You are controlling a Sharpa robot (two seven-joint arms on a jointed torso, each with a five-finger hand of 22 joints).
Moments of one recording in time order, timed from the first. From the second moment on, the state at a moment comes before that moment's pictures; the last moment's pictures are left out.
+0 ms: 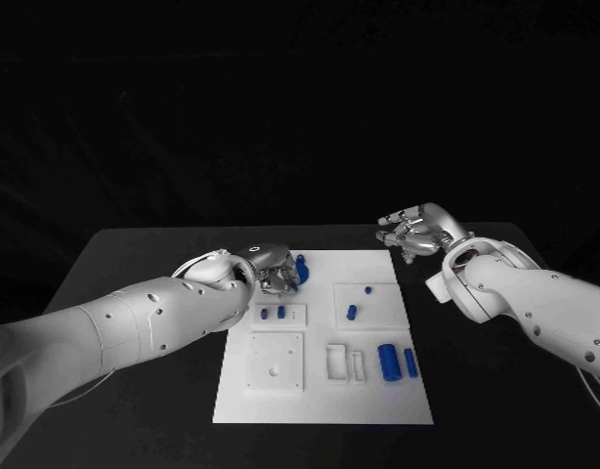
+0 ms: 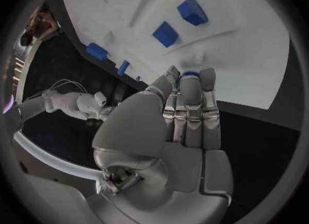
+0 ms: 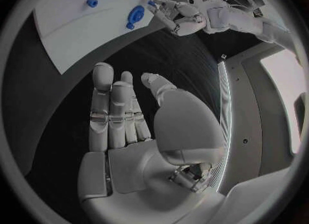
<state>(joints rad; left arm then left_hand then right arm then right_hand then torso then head) 1.25 -0.41 -0.17 0.98 -1.33 -0.28 0.02 1.39 0.03 0.23 -0.19 0.06 1.21 0.09 0.06 0.07 1.30 0.03 0.06 0.06 1.36 -0.05 1.12 0.35 0.09 1.28 -0.07 0.32 1.31 1.03 -0.77 0.27 1.29 -1.05 -0.45 -0.01 1.26 -0.13 0.27 0.02 0.54 0.96 0.12 0.06 0.06 1.21 0.01 0.49 0.22 1.42 -0.07 0.88 0.88 0.11 1.47 -0.09 0.41 1.13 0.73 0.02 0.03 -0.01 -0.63</state>
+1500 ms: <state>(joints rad) 1.26 -0.52 -0.14 1.05 -1.26 -0.21 -0.04 1.39 0.04 0.21 -0.19 0.06 1.20 0.09 0.06 0.06 1.30 0.03 0.06 0.06 1.36 -0.05 1.12 0.35 0.08 1.28 -0.07 0.32 1.31 1.03 -0.78 0.27 1.29 -1.05 -0.45 -0.01 1.26 -0.13 0.27 0.01 0.54 0.96 0.12 0.06 0.06 1.21 0.01 0.49 0.22 1.42 -0.07 0.88 0.87 0.11 1.47 -0.09 0.42 1.13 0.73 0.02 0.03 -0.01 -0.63</state>
